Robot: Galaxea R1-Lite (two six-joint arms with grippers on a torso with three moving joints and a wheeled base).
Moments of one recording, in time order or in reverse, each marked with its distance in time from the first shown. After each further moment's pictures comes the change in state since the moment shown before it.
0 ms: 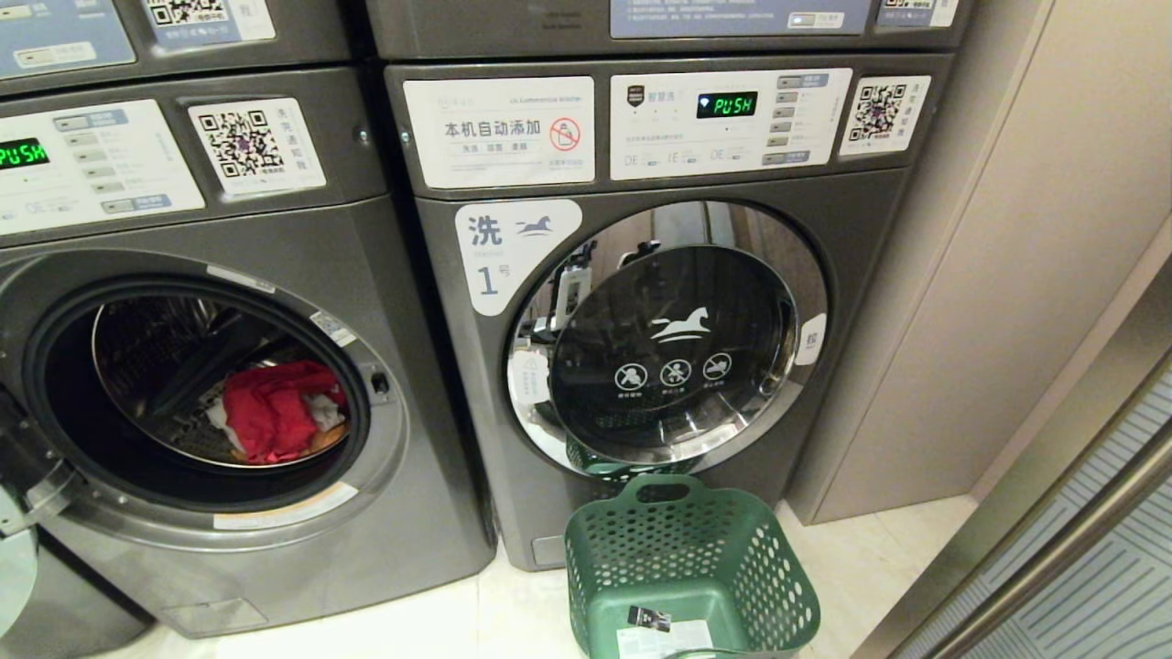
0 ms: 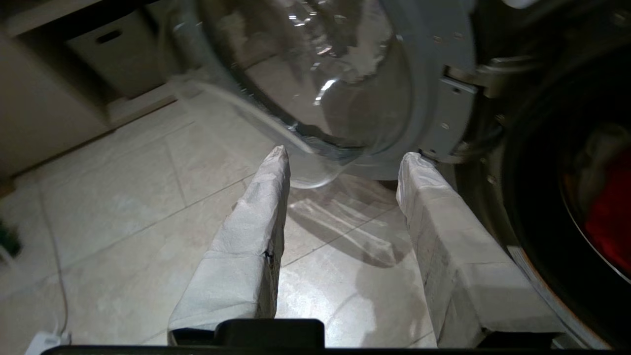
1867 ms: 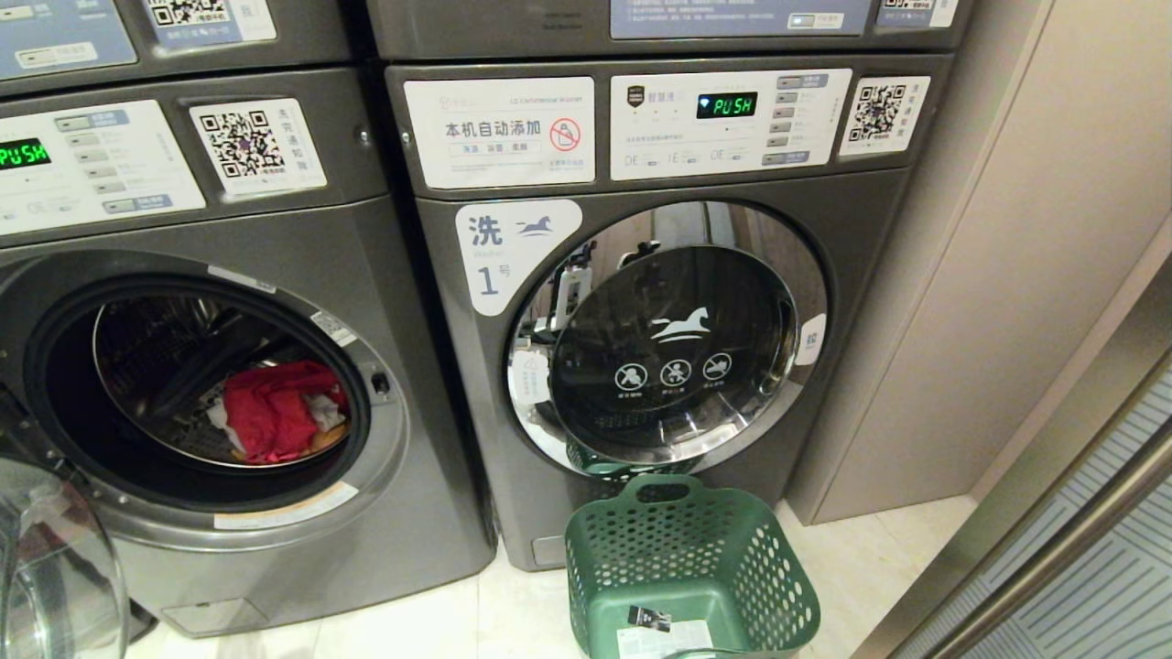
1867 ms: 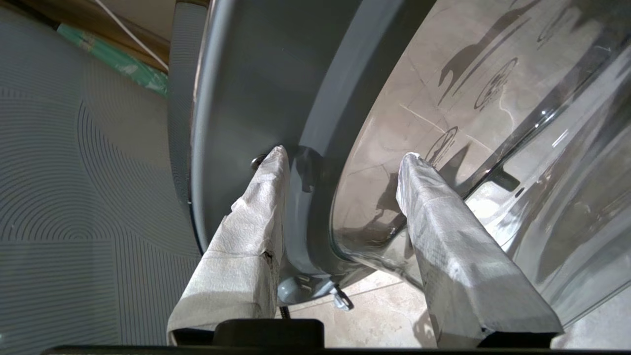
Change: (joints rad) left arm -0.098 0.020 -0.189 0.745 0.393 -0.077; right arm 0.000 0.000 0.000 0.000 0.000 0.000
